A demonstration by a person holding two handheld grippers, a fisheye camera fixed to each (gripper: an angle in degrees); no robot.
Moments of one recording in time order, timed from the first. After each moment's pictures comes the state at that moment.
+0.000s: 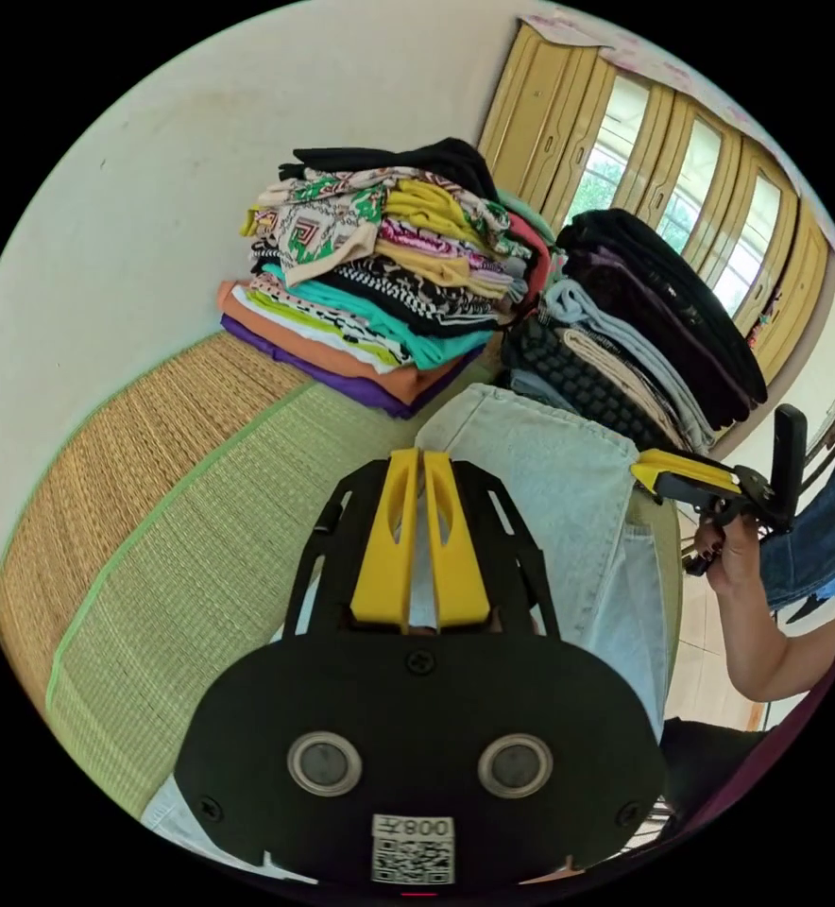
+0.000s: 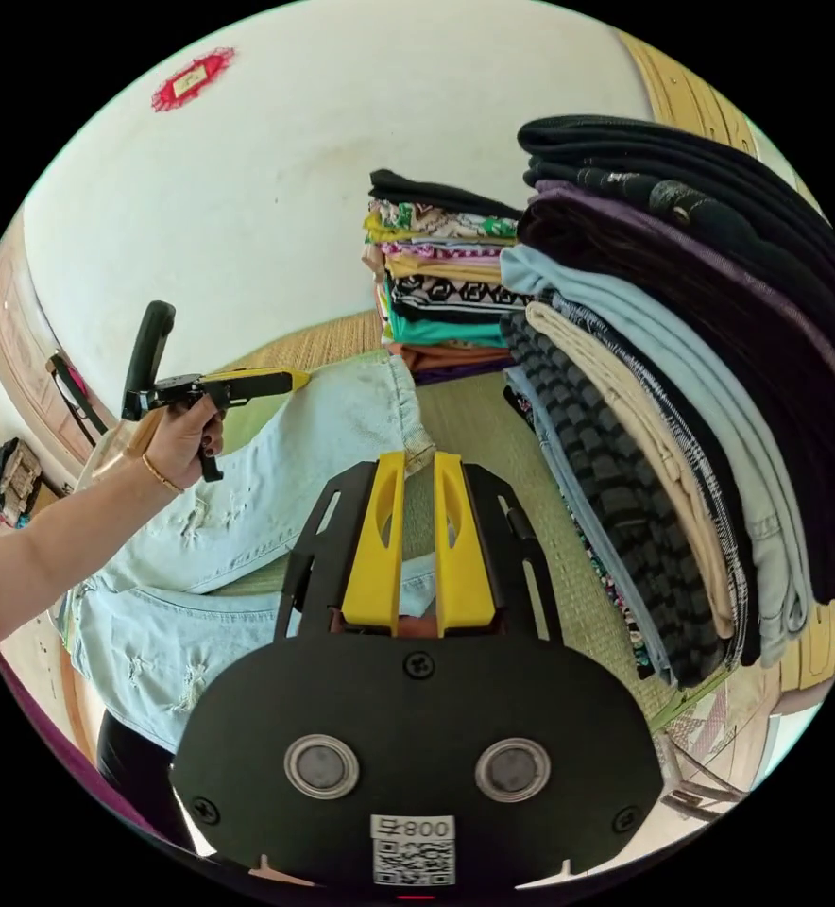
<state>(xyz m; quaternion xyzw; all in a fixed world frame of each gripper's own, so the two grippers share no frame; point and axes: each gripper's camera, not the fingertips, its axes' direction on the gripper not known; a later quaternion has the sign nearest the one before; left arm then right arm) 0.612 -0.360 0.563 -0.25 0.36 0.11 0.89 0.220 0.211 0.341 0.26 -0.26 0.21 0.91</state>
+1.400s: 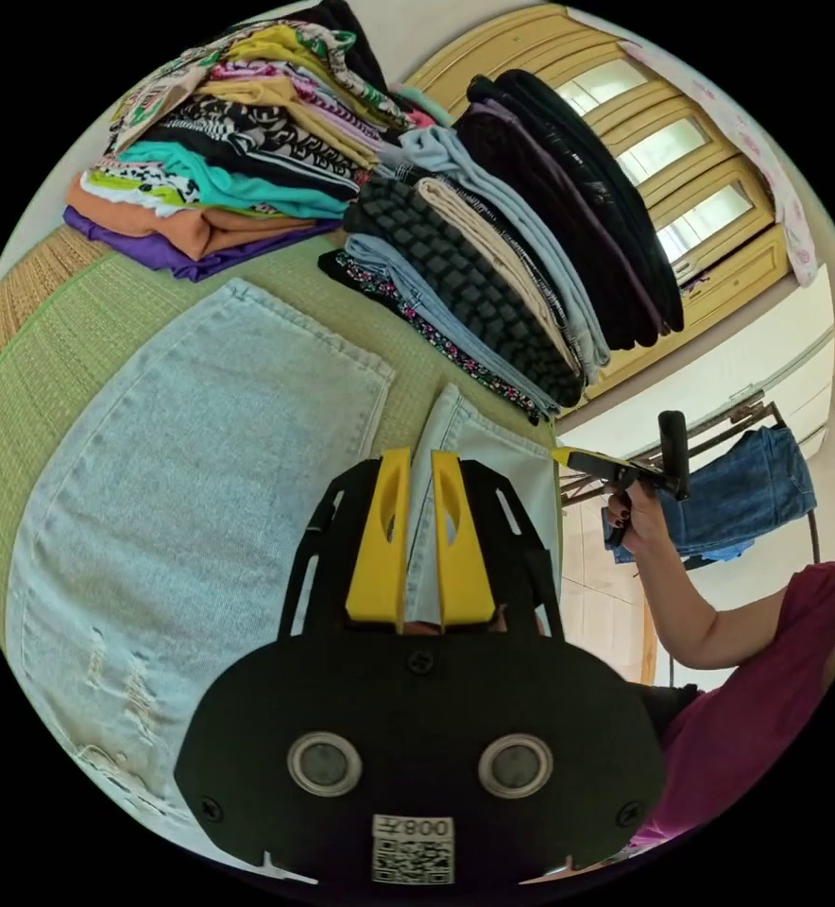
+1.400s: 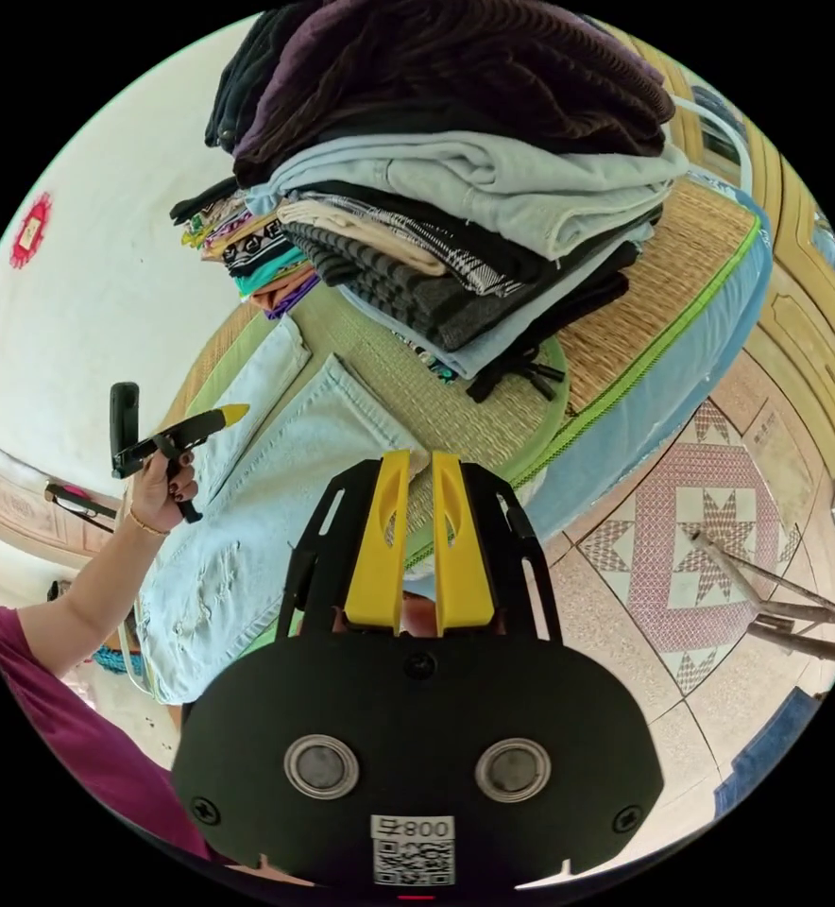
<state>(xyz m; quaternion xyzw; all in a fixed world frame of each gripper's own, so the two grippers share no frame) 0.715 -0.257 0.516 -0.37 0.52 0.09 0.76 0.317 0.445 0.439 0.12 -0.30 0.39 0.86</state>
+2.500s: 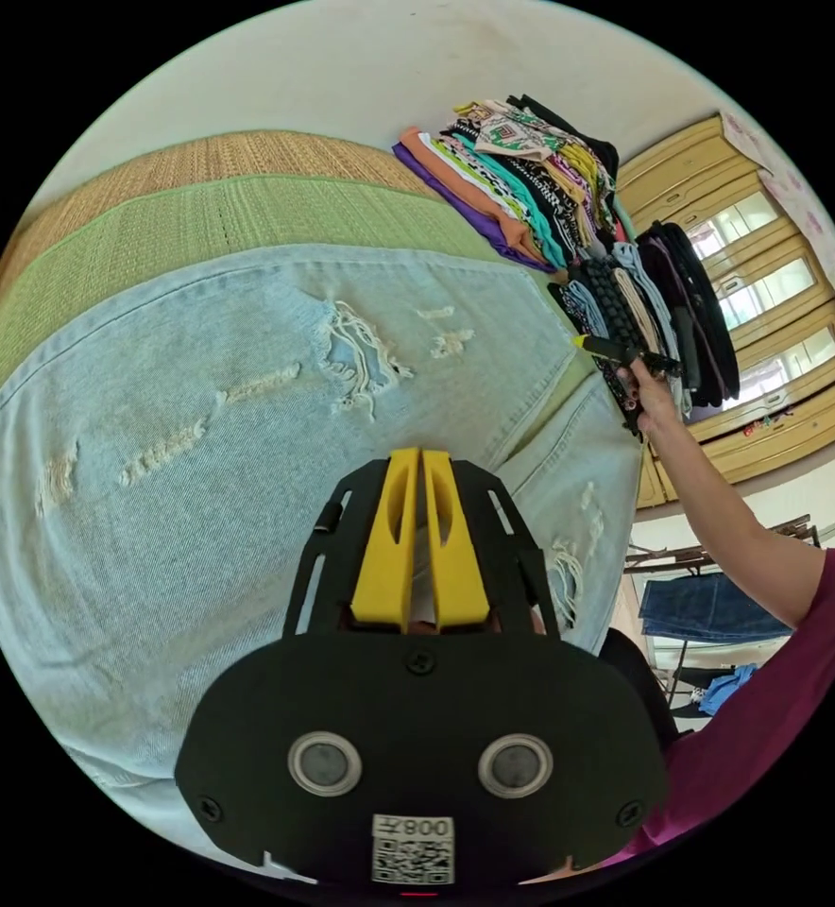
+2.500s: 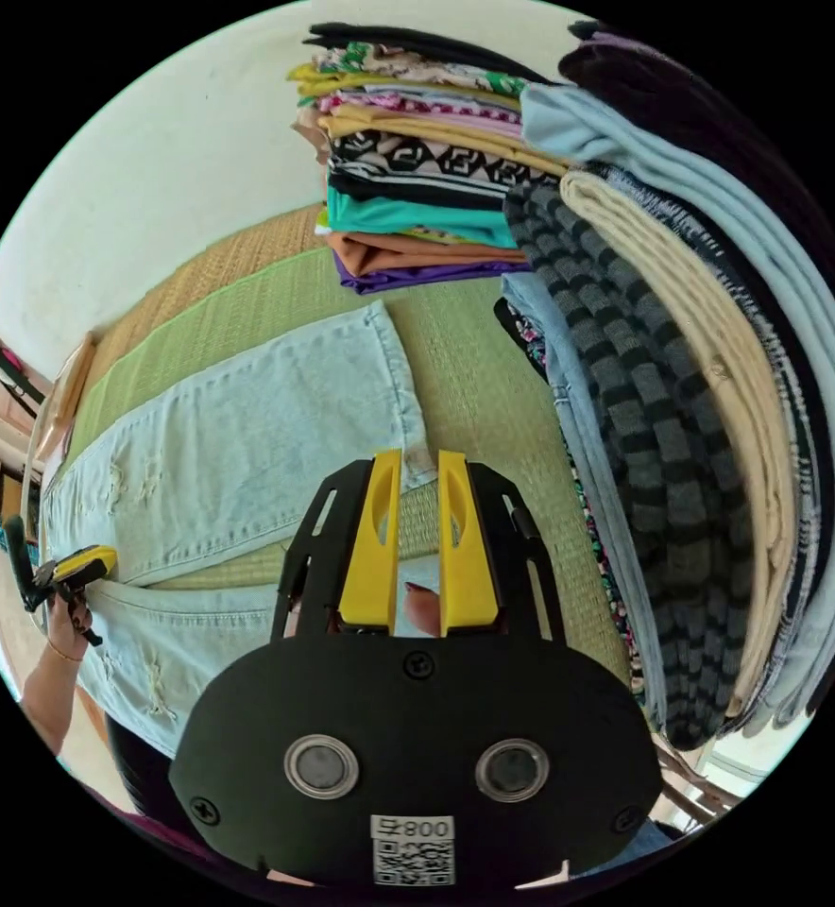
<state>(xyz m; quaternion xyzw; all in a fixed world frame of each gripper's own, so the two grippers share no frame) 0.312 -0.236 0.309 -0.40 0.33 -0.08 0.85 0.233 0.118 0.359 0.10 -0.22 0.18 0.95</state>
